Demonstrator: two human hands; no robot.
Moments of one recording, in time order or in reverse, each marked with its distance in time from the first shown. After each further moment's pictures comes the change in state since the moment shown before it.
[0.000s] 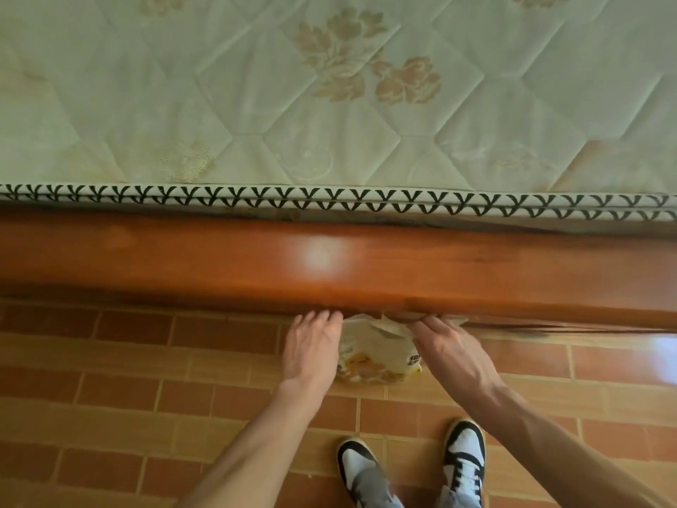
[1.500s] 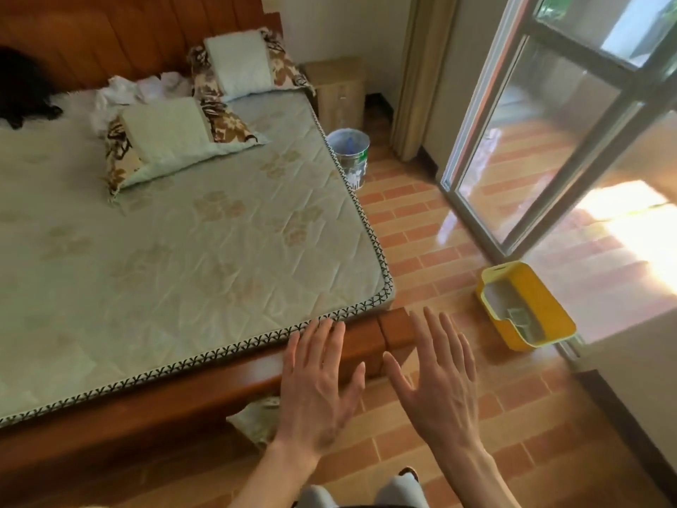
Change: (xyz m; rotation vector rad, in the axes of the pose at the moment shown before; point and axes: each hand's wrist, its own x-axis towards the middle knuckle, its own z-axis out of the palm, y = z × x) left_hand -0.258 0.310 -0.448 -0.134 0.380 0.495; right_hand -0.332 0.019 -0.509 0.140 0.641 0.655
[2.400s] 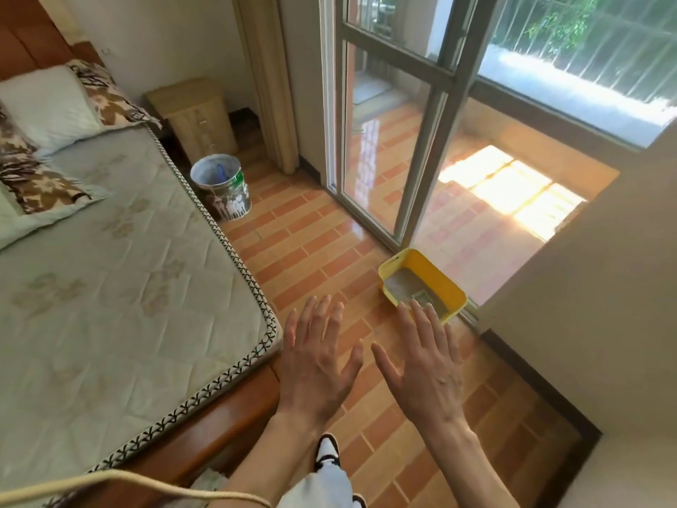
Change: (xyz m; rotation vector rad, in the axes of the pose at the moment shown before) left_hand 0.176 0.250 0.094 -0.036 -0.021 0.373; right_hand 0.076 0.248 -0.071 -0.187 0.005 0.342
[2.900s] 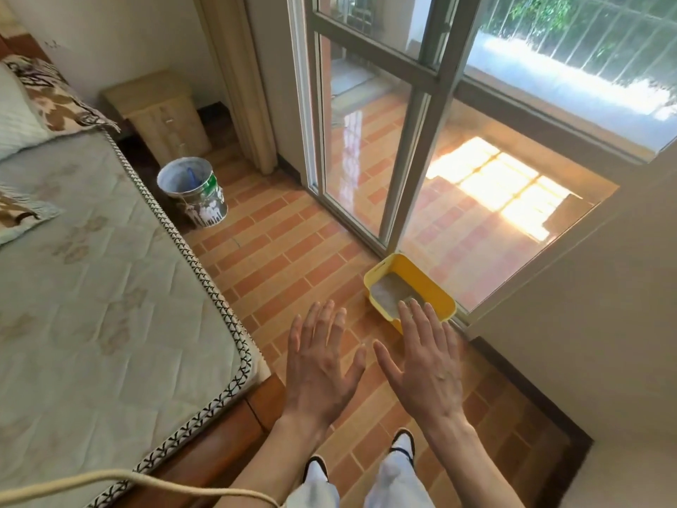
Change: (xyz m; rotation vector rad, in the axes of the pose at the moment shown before) left_hand 0.113 0.014 0.060 -0.028 -0.070 0.030; right_hand 0.115 0.049 0.027 -0.044 -0.039 0.062
